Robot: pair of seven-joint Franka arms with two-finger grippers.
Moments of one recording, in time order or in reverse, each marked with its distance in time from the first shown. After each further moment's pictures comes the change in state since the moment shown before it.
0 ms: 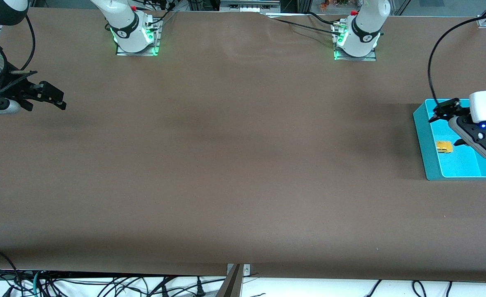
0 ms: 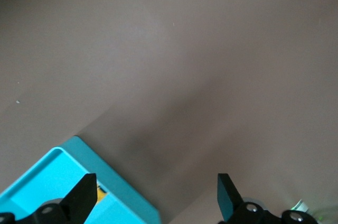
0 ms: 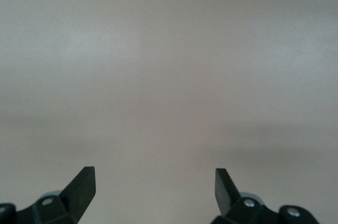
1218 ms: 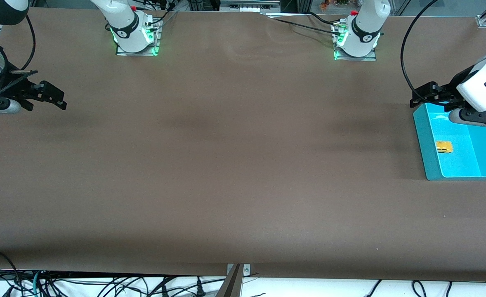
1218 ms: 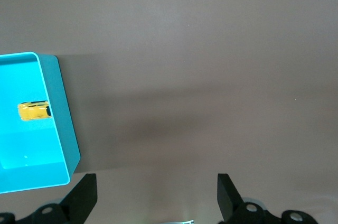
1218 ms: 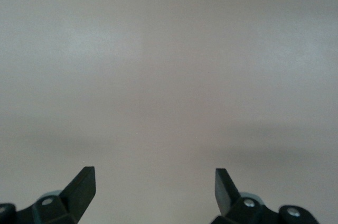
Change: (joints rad) left arm -0.190 -0.093 0.104 0.039 -0.012 -0.174 -0.625; right arm 0.000 -0.001 0.003 0.000 0.000 0.000 0.000
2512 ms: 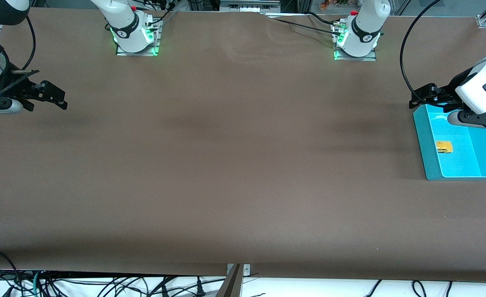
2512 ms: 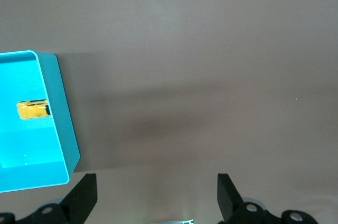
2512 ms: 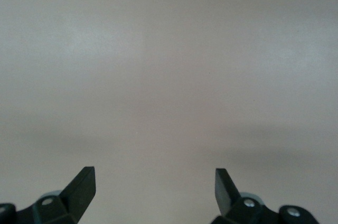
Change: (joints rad) left arm 0.000 0.005 0.001 0.000 0.000 0.000 -0.002; right arm 0.000 0.001 0.002 0.000 0.000 -0.001 -0.017
